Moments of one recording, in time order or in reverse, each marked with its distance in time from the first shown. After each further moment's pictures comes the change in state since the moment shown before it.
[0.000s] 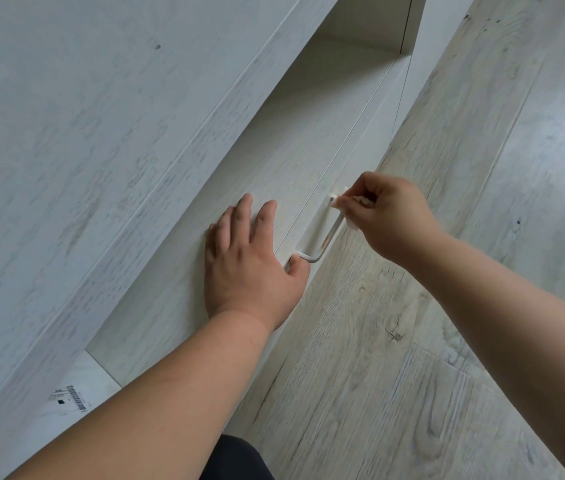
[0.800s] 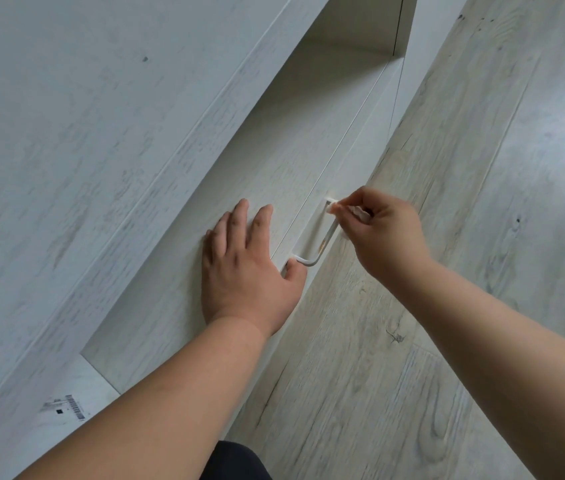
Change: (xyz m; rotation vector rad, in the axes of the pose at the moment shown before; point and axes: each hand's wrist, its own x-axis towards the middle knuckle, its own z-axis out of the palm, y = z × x) left_hand 0.000 -0.001 0.002 0.010 0.009 0.002; right_hand -0.017 0.007 0.019 0.109 0.163 0.007
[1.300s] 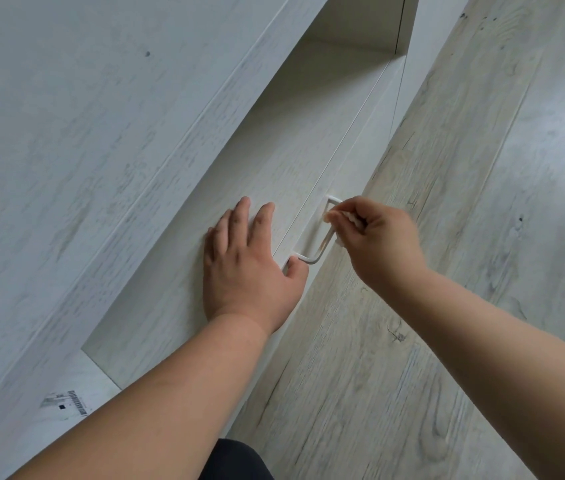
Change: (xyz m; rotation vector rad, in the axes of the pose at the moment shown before) left_hand 0.001 -0.001 0.002 0.005 -0.001 0.001; right_hand -0.012 0.005 0.007 -0.061 -0.018 -0.079
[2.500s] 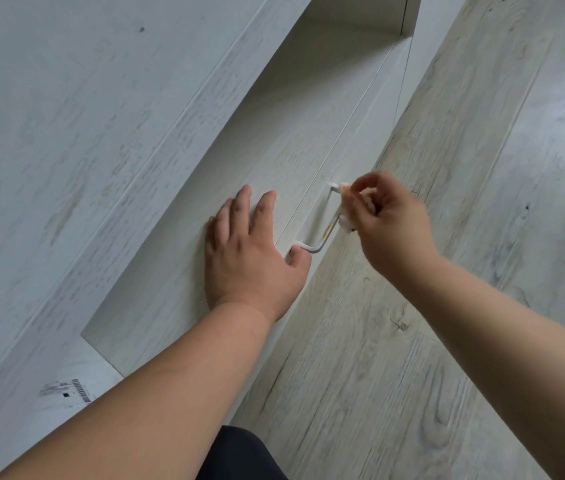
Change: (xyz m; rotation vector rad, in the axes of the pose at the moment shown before) left_hand 0.000 0.003 -0.003 -0.031 -0.002 -0.017; right_hand -0.002 -0.004 -0.007 0.124 0.049 0.119
